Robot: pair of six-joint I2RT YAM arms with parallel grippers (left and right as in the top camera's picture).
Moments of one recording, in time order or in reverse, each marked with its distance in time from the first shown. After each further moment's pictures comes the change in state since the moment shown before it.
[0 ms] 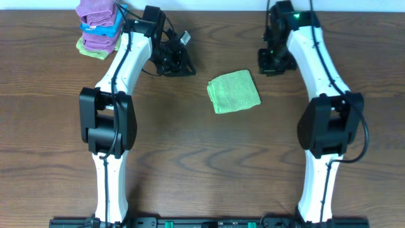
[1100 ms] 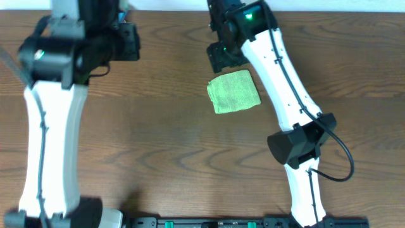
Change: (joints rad) left arm 0.077 -0.634 0.005 -0.086 -0.402 -0.084; right arm 0.334 0.000 0.428 -0.229 0.098 0.011
